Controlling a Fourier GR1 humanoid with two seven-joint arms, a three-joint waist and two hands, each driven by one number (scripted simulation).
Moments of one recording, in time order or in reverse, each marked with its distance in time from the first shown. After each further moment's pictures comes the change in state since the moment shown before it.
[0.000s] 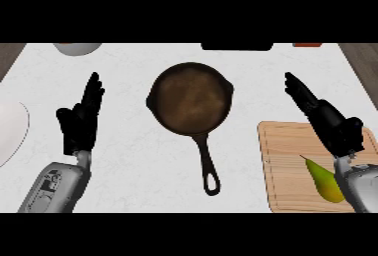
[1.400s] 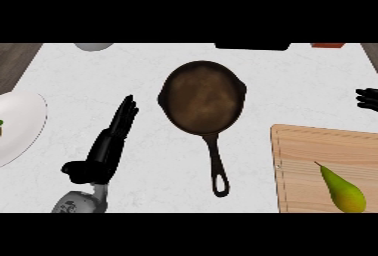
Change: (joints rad) left arm 0.170 -0.075 -0.137 -0.138 0.069 -0.206 -0.203; right arm -0.061 -0.406 -0.226 0.485 -0.109 0.866 -0.413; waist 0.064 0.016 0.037
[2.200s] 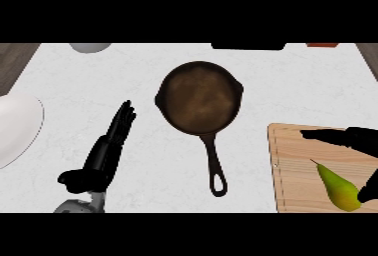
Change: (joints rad) left arm 0.054 -0.001 -0.006 -0.045 -0.019 0.005 0.006; right arm 0.009 -0.046 0.436 -0.158 0.561 -0.271 -0.300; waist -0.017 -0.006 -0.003
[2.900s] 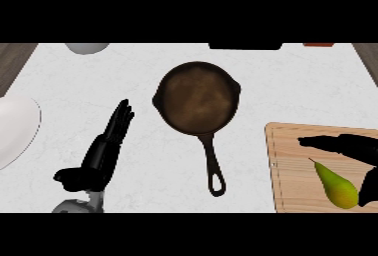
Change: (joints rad) left arm 0.003 -0.013 0.024 -0.016 -0.008 -0.011 0.027; right arm -0.073 0.060 0.142 0.275 0.121 -0.170 -0.186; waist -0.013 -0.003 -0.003
